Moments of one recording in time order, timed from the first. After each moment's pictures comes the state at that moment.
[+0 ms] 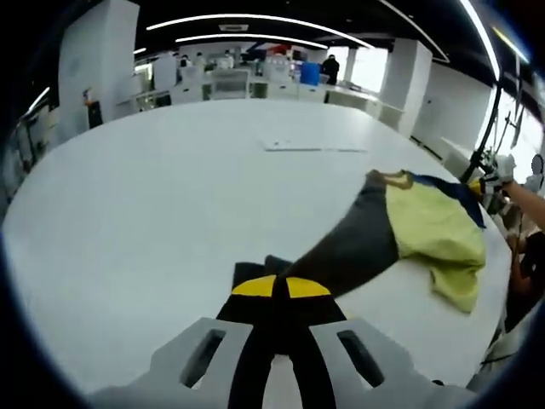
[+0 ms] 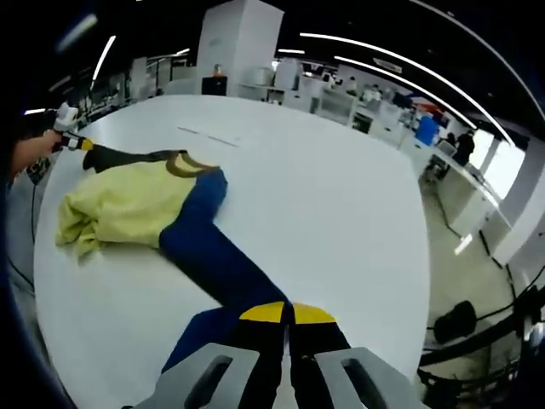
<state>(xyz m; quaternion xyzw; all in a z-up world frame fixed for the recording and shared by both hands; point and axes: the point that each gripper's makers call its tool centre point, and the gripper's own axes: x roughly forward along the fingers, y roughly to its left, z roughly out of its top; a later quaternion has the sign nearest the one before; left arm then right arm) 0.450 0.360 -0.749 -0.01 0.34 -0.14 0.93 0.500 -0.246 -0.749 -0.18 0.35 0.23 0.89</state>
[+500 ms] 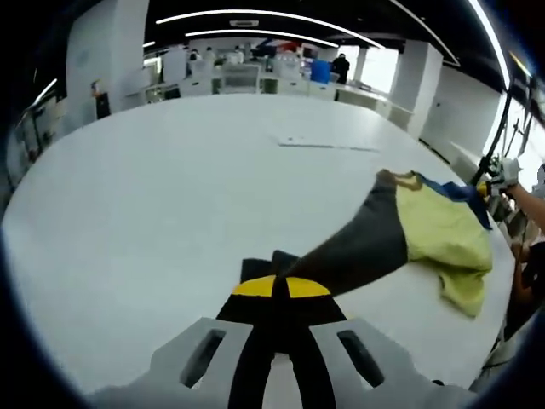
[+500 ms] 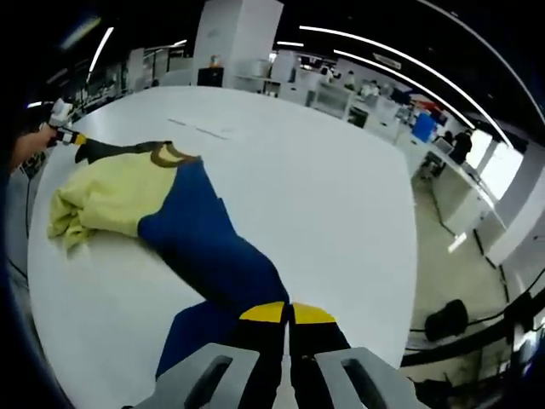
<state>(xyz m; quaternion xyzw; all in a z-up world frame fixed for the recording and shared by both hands) 0.453 0.373 -0.756 -0.02 0.35 -0.12 0.93 0.511 -0.266 -0.751 -0.20 0.36 0.22 0.88</state>
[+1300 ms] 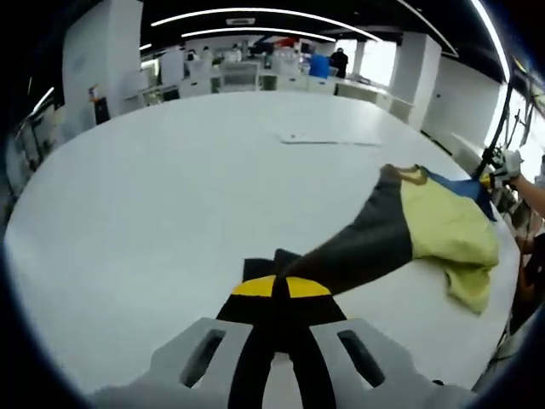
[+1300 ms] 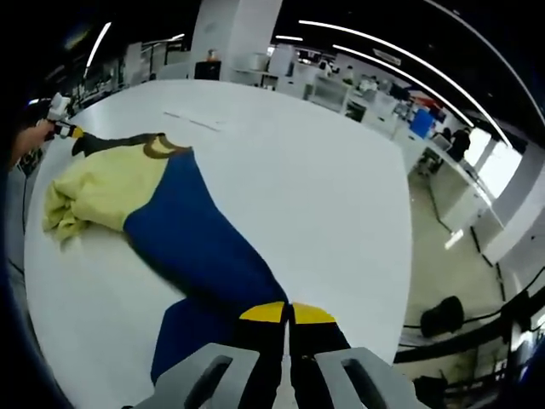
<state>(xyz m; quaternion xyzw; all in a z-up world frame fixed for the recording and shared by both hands) 0.457 0.379 -0.758 0.00 0.36 -0.12 0.93 0.514 -0.279 -0.756 -0.21 0.38 0.21 0.88</state>
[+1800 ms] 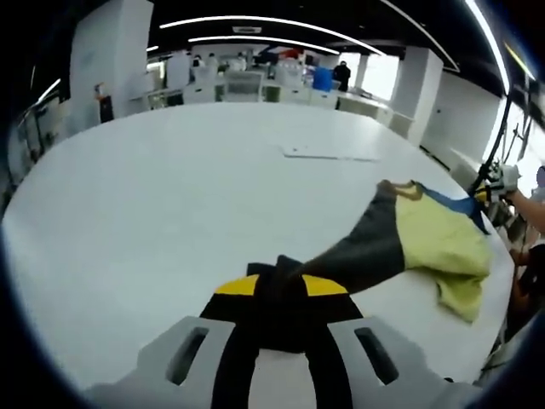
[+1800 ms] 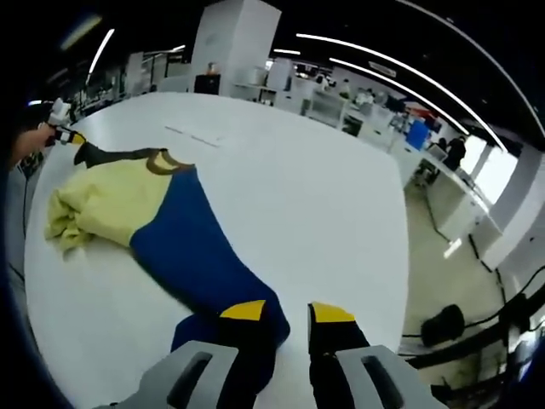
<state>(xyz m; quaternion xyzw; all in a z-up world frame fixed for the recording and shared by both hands) 0.454 0.383 -0.742 -0.03 0.33 -0.12 0.94 0.516 -0.268 -0.743 -0.20 0.34 0.21 0.90</state>
